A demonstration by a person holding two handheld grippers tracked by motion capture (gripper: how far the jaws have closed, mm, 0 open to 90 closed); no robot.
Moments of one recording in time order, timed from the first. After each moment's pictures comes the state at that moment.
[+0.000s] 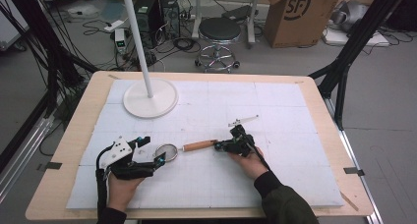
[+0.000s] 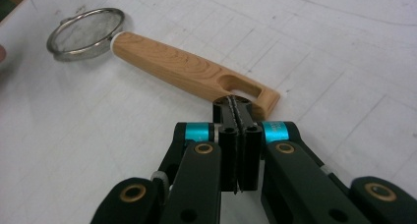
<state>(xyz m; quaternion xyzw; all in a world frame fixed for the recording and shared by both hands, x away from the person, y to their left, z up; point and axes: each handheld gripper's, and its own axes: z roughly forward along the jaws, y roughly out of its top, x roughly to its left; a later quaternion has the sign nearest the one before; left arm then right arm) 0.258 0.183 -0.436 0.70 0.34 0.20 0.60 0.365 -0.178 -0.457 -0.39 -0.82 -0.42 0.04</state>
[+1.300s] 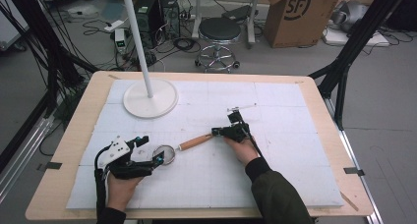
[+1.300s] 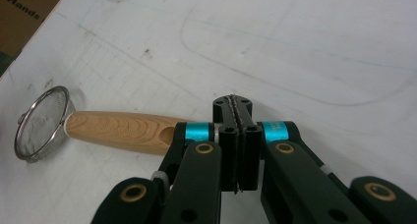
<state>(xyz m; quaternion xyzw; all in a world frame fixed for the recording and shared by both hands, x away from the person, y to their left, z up) 0.259 0.187 -0.437 0.69 0.35 0.20 0.60 0.409 -0.166 -0.460 -0.46 -0.78 -0.43 0.05</state>
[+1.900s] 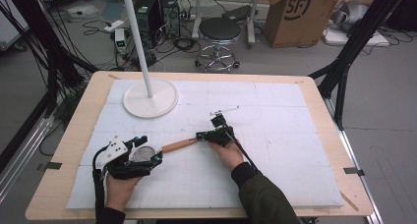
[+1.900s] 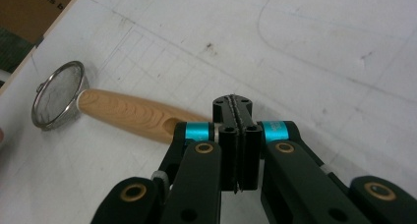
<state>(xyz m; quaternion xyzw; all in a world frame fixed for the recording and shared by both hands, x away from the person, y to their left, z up) 0.257 0.190 -0.437 0.68 0.35 0.20 0.61 0.394 -0.120 -0.460 -0.43 -0.79 -0.43 0.07</state>
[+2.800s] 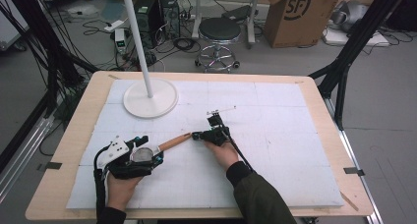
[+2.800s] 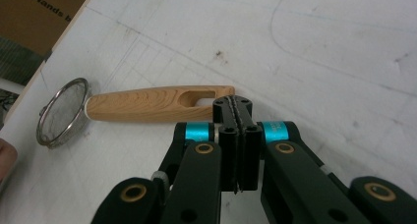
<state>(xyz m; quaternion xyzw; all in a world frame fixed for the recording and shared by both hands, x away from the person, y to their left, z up) 0.259 0.189 -0.437 0.68 0.35 0.20 0.61 0.400 -0.107 -0.462 -0.45 -0.78 -0.43 0.08</state>
